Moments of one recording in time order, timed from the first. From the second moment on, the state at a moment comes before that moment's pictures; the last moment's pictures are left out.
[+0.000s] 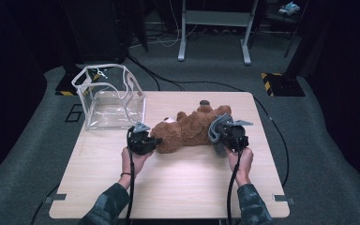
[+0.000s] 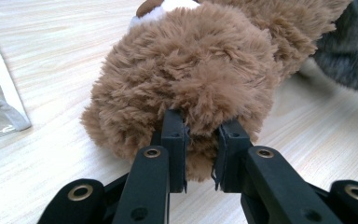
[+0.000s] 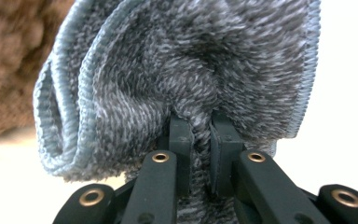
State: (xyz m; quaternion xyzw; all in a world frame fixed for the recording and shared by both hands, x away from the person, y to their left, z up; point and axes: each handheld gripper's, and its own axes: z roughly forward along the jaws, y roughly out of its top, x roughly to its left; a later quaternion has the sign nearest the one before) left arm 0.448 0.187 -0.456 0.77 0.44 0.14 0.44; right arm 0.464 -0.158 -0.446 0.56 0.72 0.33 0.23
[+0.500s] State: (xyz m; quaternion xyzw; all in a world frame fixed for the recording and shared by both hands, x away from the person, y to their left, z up) left arm 0.450 0.189 -0.458 0.77 0.45 0.14 0.44; right arm 0.470 -0.153 -0.460 0.57 0.74 0.30 0.21
